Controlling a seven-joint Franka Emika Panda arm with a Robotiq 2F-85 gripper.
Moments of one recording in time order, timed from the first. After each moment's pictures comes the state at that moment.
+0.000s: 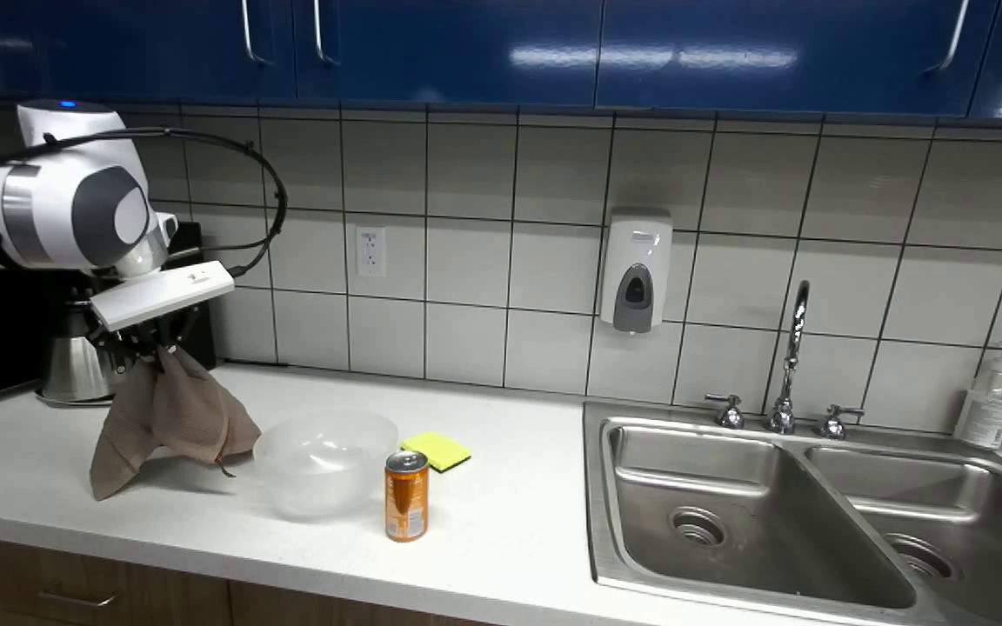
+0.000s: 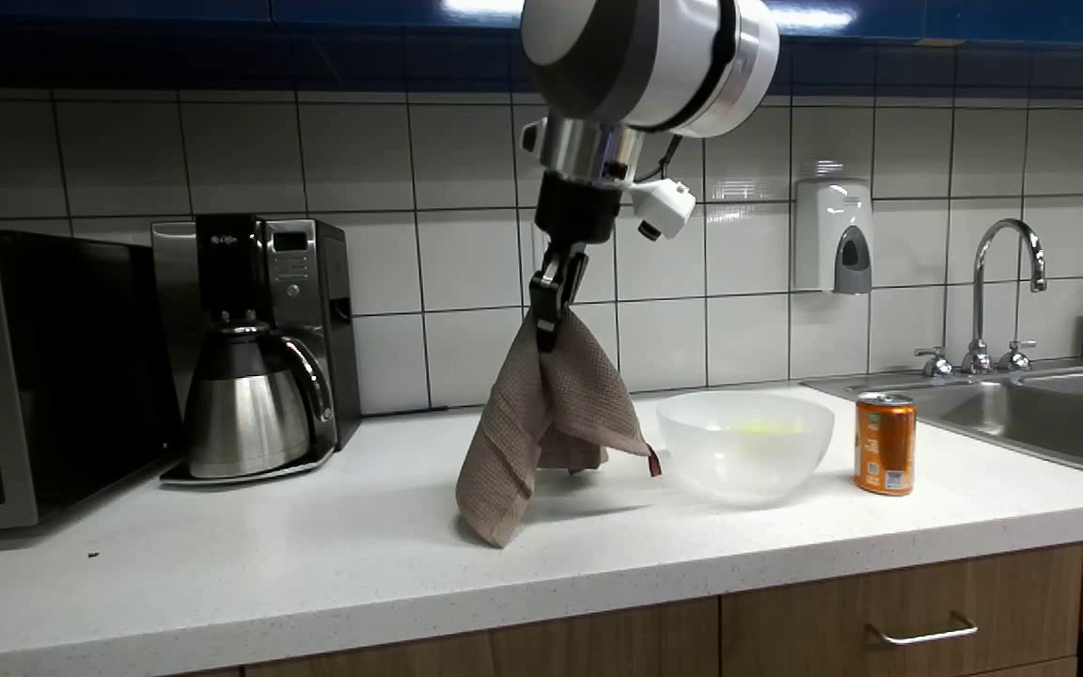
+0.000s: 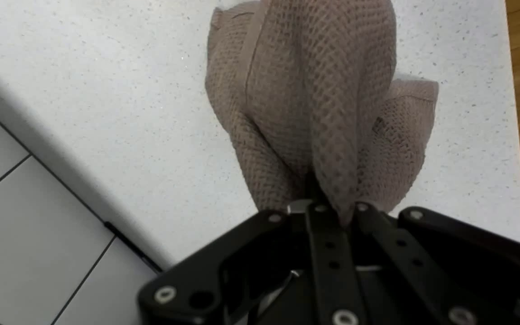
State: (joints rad) arm 0.35 -0.01 0.10 -2.45 -0.01 2.88 -0.72
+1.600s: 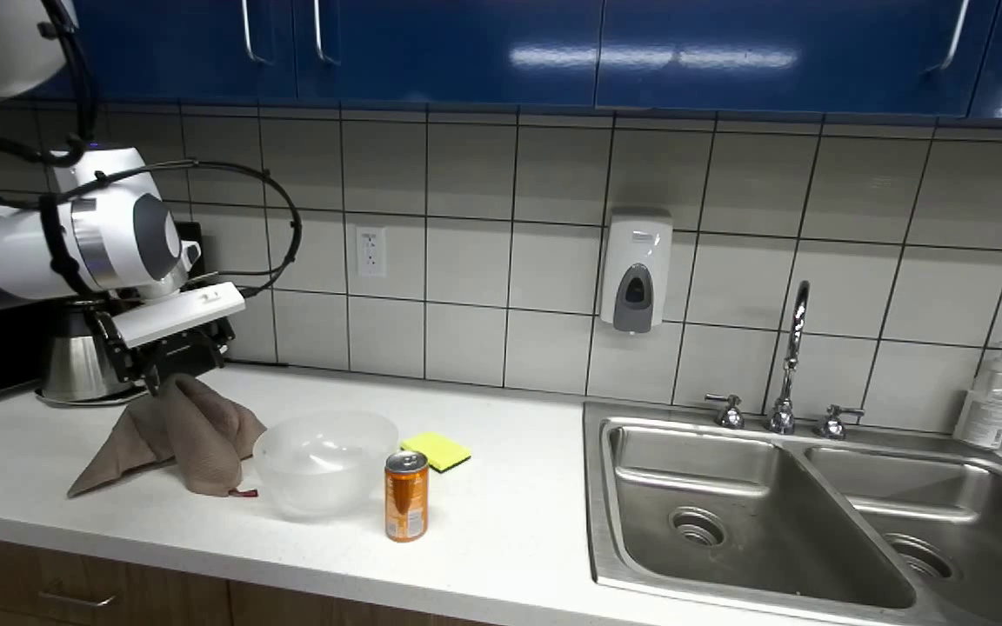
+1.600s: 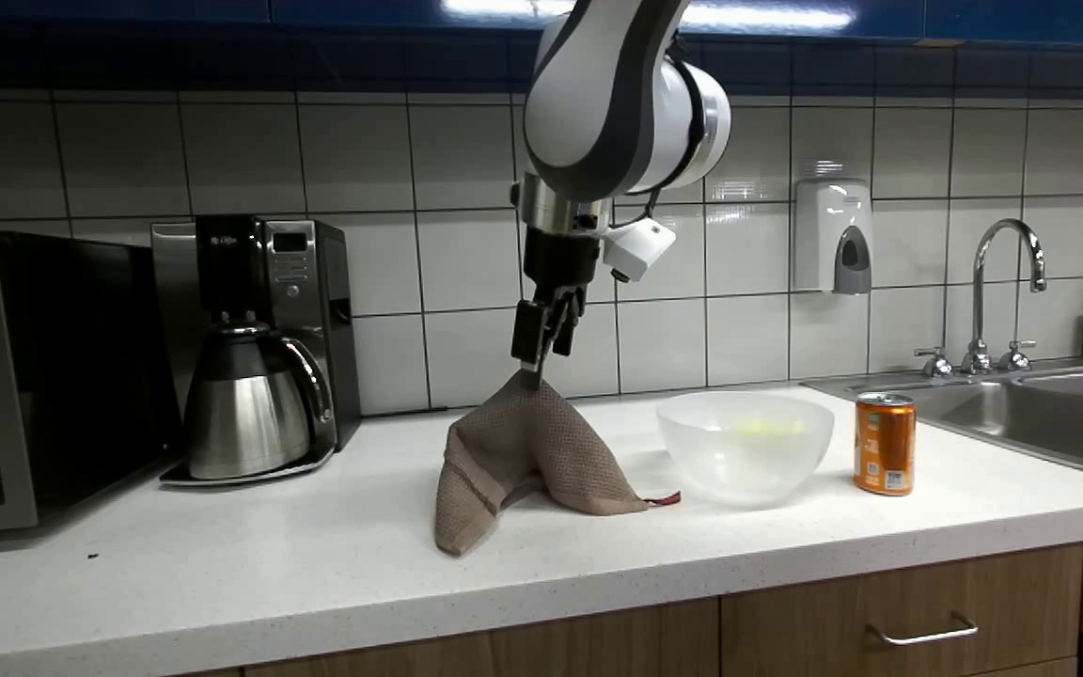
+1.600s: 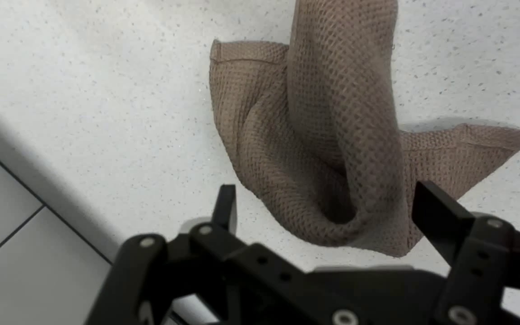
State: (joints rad) arm 0.27 0.16 0.14 -2.31 -0.27 2.84 -0.43
